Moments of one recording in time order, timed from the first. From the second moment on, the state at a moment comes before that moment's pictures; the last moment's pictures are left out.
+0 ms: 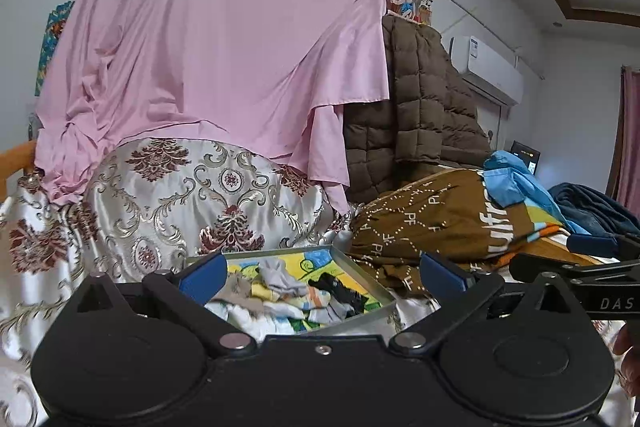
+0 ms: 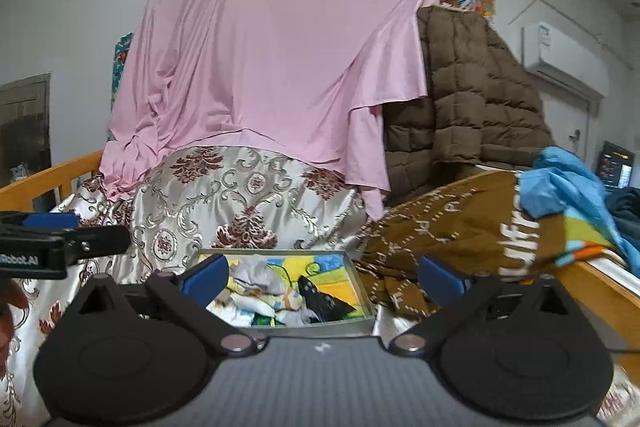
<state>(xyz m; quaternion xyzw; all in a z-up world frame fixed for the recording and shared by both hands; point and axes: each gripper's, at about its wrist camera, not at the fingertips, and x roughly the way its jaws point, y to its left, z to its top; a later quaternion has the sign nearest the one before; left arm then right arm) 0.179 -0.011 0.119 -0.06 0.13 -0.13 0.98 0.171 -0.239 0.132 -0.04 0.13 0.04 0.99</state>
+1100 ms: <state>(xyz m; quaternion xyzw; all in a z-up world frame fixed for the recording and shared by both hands) 0.077 -0.001 0.018 0.03 0.25 -0.09 0.96 0.064 -0.224 0.009 0.00 0.23 -0.02 0.97</state>
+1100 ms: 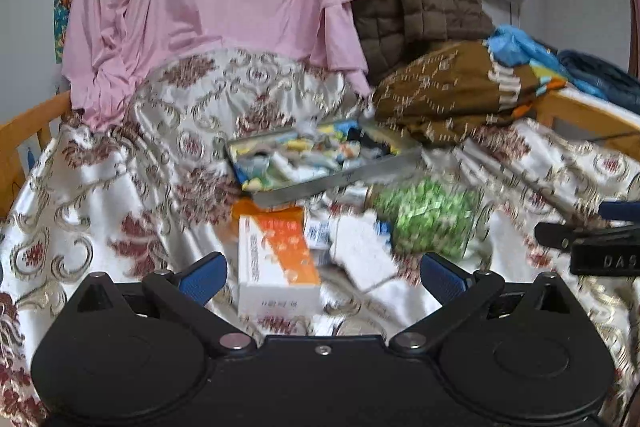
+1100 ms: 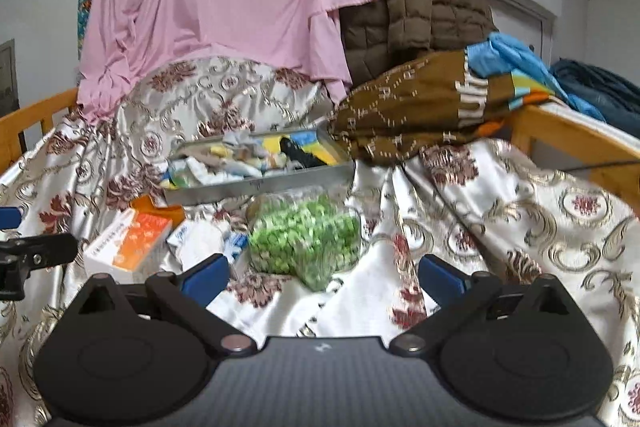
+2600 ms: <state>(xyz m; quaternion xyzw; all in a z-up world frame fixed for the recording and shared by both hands) 0.136 0.042 -0.001 -0.02 0.36 0.01 0.93 0.109 -0.169 -0.047 -0.07 0.29 0.12 0.95</state>
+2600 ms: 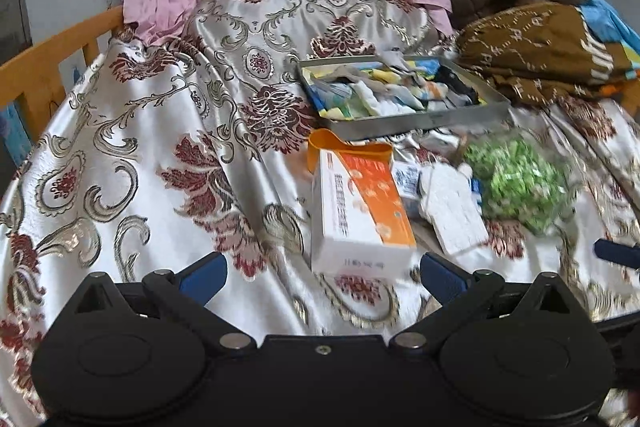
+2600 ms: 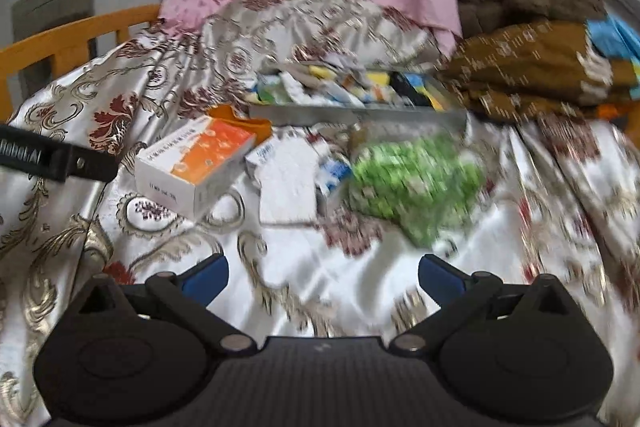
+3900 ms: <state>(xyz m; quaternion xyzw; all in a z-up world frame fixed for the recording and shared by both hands) 0.360 0.126 -0.077 -0.25 0.40 -0.13 0.87 0.235 -0.089 -0.094 -0.28 0.24 0.17 0.91</state>
